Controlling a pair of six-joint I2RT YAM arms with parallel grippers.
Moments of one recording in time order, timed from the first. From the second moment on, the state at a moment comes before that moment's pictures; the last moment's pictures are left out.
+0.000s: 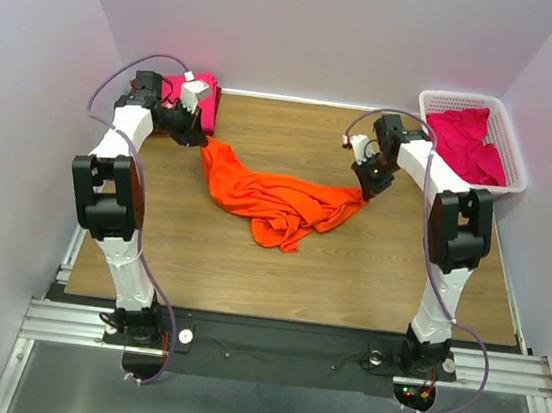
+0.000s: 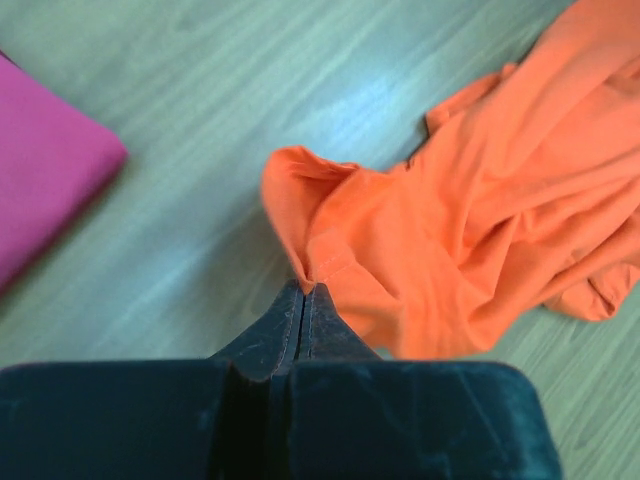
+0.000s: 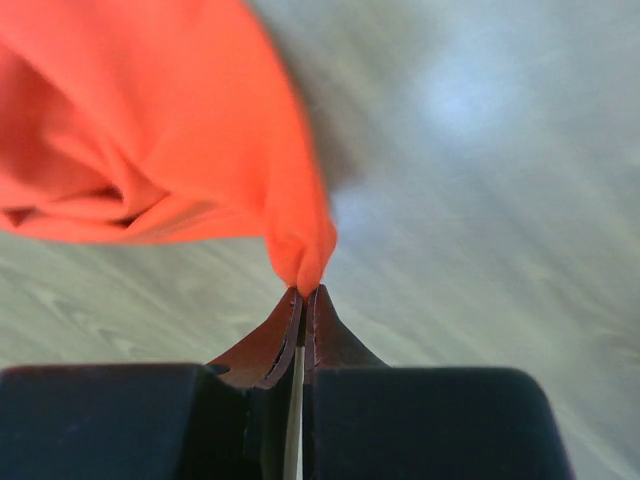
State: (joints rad) left arm 0.10 1.94 1.65 -0.67 0.79 0.51; right arm 0.23 2.04 1.71 -0.96 -0.23 -0.52
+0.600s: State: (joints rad) left arm 0.10 1.94 1.62 -0.68 0.78 0.53; right arm 0.18 2.17 1.76 -1.00 -0.25 -0.50
